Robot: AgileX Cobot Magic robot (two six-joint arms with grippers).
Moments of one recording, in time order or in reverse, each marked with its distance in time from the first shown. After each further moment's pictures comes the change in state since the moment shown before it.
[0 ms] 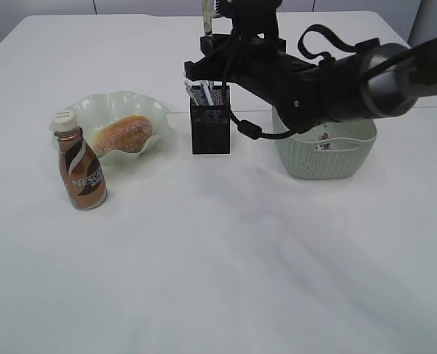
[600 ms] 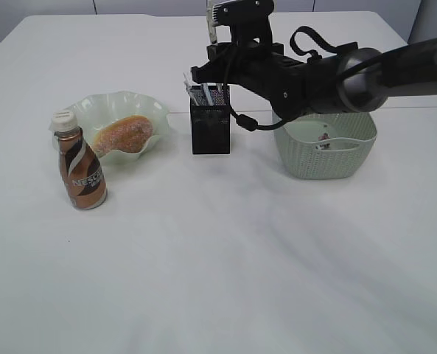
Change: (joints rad) left arm 0.000 0.000 0.000 0.000 0.000 0.000; right arm -0.048 0.155 -0.221 0.014 0.135 -0.052
